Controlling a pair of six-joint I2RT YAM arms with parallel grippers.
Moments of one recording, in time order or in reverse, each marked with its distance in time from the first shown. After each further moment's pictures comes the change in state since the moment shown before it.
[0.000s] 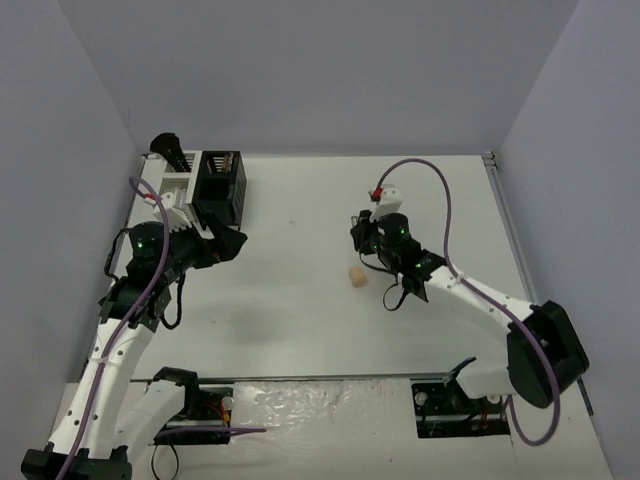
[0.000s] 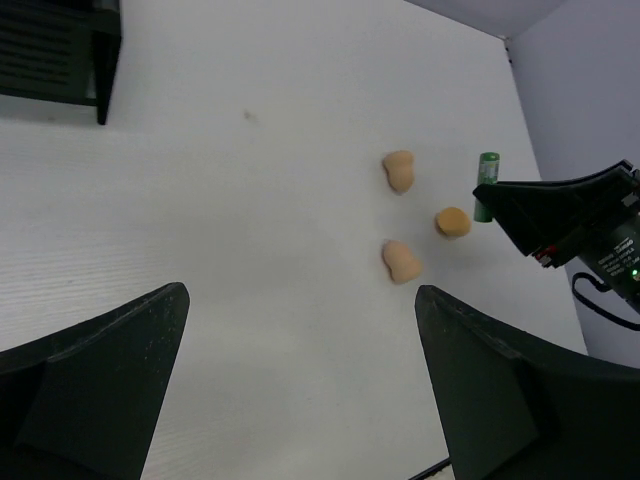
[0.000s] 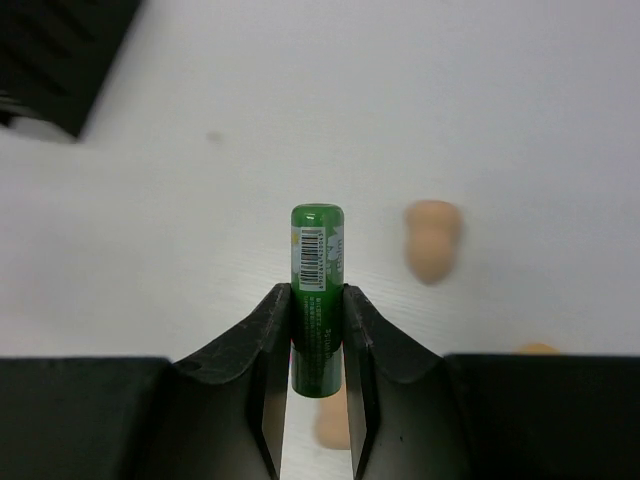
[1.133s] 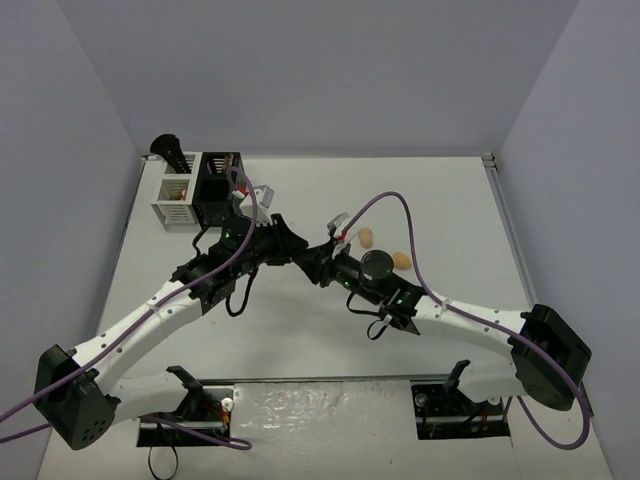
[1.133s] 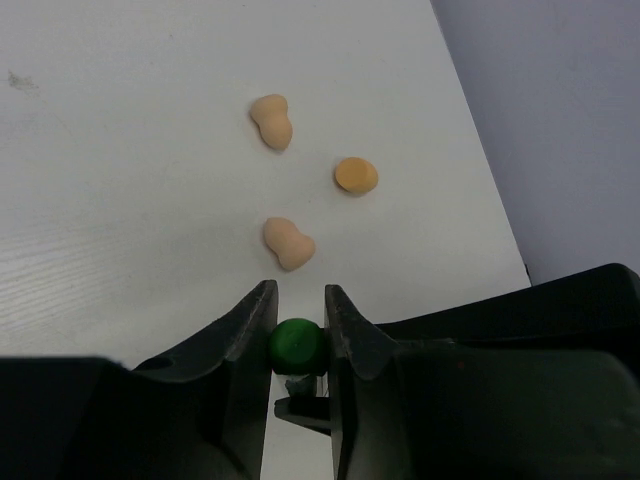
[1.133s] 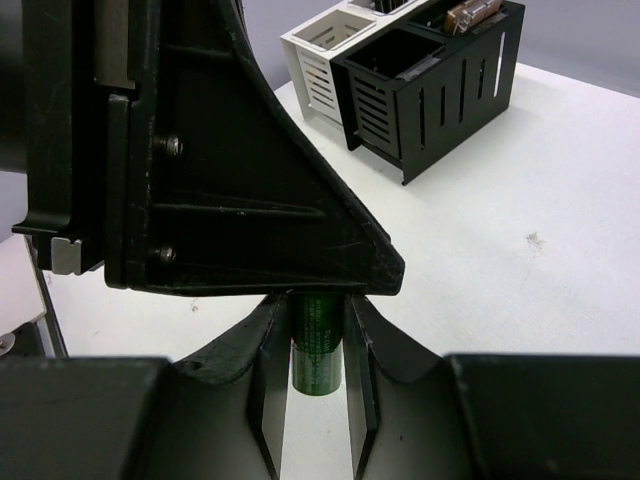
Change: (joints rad) left arm -0.525 0.341 0.052 0.313 -0.224 -0.158; right arm 0.363 -0.080 -0.142 0.499 -0.214 -0.098
